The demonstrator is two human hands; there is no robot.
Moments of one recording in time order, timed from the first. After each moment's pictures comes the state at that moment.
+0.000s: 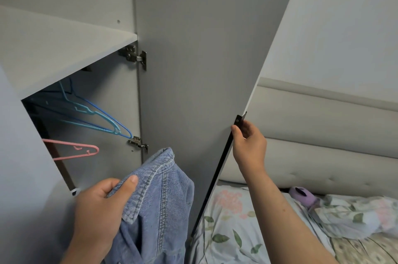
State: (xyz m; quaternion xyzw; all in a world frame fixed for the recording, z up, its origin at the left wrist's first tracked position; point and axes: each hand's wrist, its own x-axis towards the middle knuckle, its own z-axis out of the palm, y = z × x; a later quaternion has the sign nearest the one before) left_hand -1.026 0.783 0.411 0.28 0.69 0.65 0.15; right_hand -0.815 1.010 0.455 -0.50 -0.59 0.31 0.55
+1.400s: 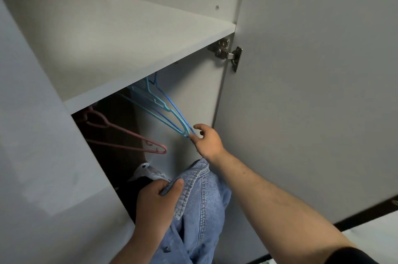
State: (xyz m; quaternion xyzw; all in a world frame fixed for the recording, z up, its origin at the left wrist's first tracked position) left_hand -1.094 0.846 0.339 0.17 0.80 0.57 0.09; right_hand -1.122 1.061 0.346 -0.33 -0.80 0.47 0.17
